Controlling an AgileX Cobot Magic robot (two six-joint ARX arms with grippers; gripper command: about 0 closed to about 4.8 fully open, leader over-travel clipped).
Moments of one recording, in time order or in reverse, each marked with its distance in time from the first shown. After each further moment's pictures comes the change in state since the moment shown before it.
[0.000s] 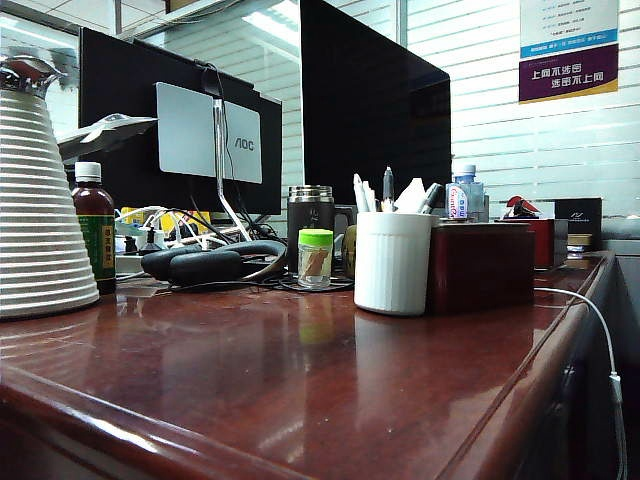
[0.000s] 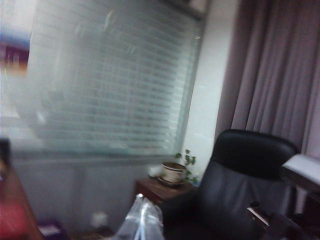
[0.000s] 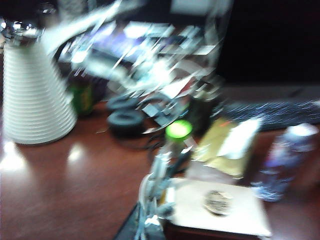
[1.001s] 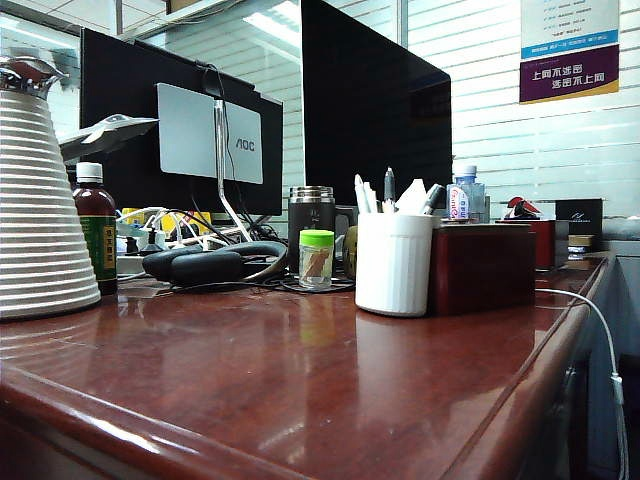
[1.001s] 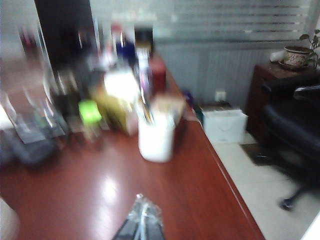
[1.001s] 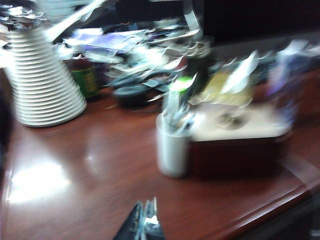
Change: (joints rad) left arm -0.001 -1.440 -0.370 -1.608 -0.446 0.370; right arm 0.001 -0.681 -0.460 -0.168 0.068 0.214
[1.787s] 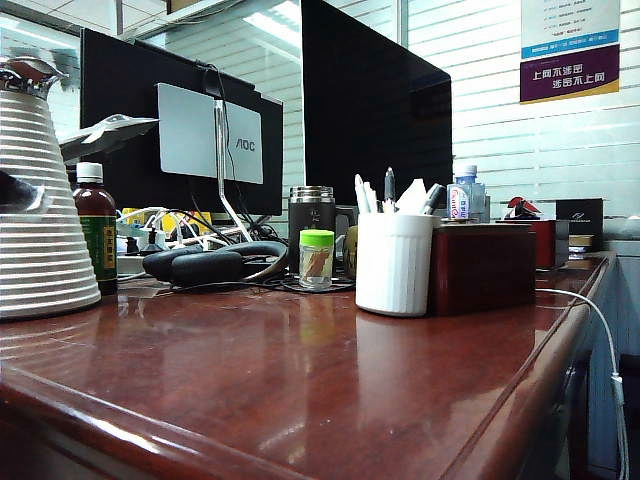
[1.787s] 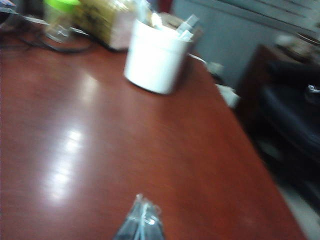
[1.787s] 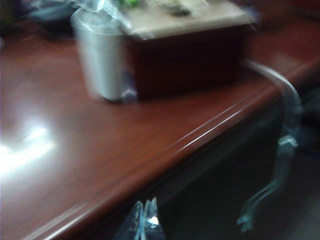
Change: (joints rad) left arm 0.019 -0.014 -0.743 0.628 0.018 -0.230; right arm 0.001 0.001 -0.385 0.217 0.204 0.013
